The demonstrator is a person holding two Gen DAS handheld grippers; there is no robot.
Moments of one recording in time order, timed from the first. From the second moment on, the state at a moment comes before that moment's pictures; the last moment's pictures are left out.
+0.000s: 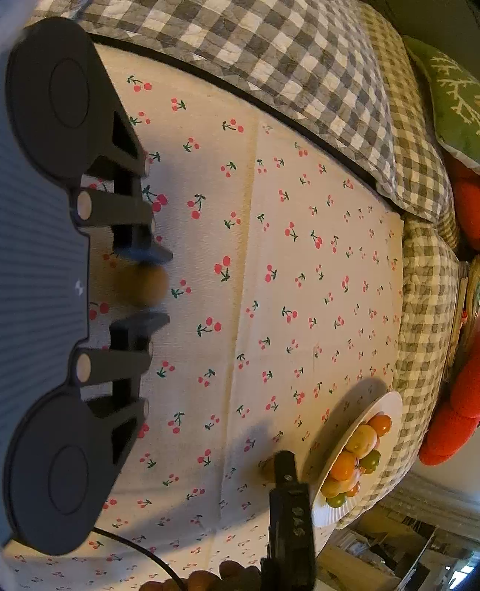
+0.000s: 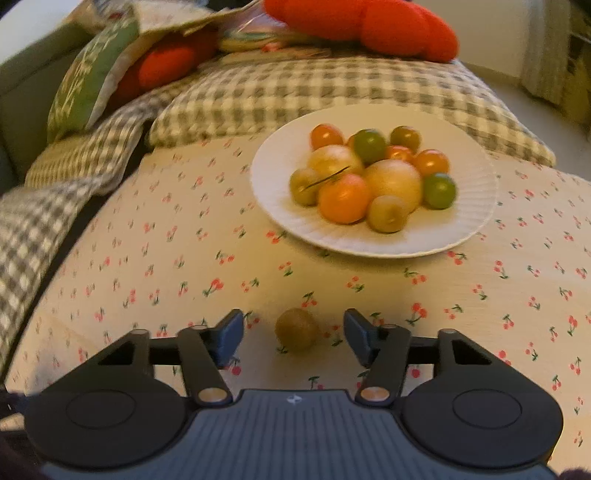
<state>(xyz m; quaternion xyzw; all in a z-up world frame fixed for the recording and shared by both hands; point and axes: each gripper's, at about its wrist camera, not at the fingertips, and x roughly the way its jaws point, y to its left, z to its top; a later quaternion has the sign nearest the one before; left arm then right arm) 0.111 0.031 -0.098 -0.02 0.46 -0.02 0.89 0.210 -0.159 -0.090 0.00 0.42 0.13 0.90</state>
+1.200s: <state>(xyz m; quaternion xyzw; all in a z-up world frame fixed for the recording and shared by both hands) 0.107 0.020 -0.079 0.01 0.42 -0.04 0.91 0.188 -0.138 -0.055 -0.01 0.36 0.22 0.90</state>
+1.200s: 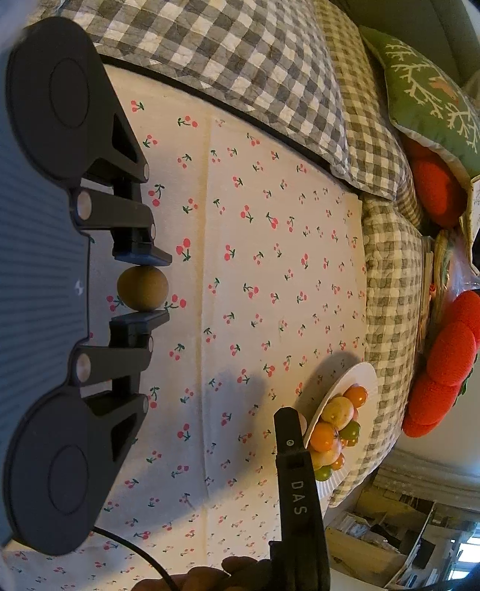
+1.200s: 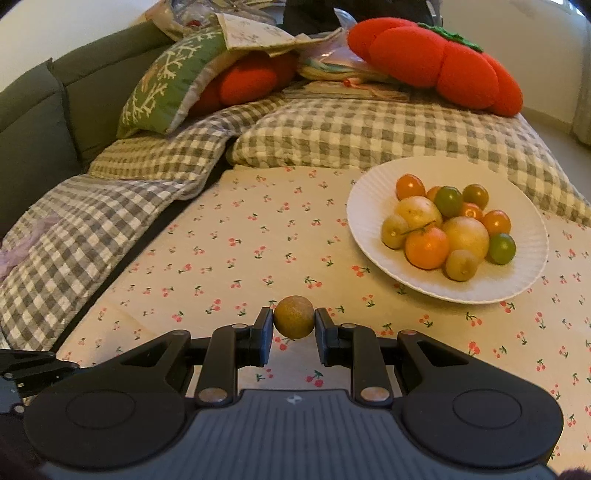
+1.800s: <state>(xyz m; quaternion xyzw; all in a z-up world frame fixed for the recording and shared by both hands) 0.127 -0.002 -0.068 0.01 0.41 -0.06 0.91 0.185 -0.151 -0.039 0.01 0.34 0.23 0.91</state>
